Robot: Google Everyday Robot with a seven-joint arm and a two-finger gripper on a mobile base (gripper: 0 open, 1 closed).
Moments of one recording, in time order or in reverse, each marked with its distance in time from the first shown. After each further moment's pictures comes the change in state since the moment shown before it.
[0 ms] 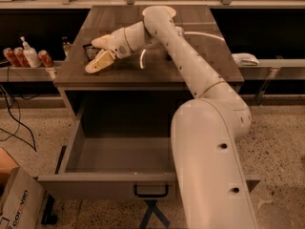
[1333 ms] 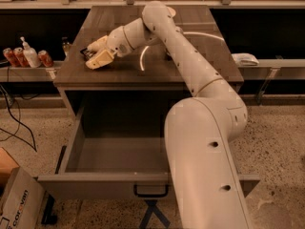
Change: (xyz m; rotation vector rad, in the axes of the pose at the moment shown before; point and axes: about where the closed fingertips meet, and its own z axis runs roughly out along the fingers) arm 0.007 0.004 -0.002 -0.035 0.065 -0.018
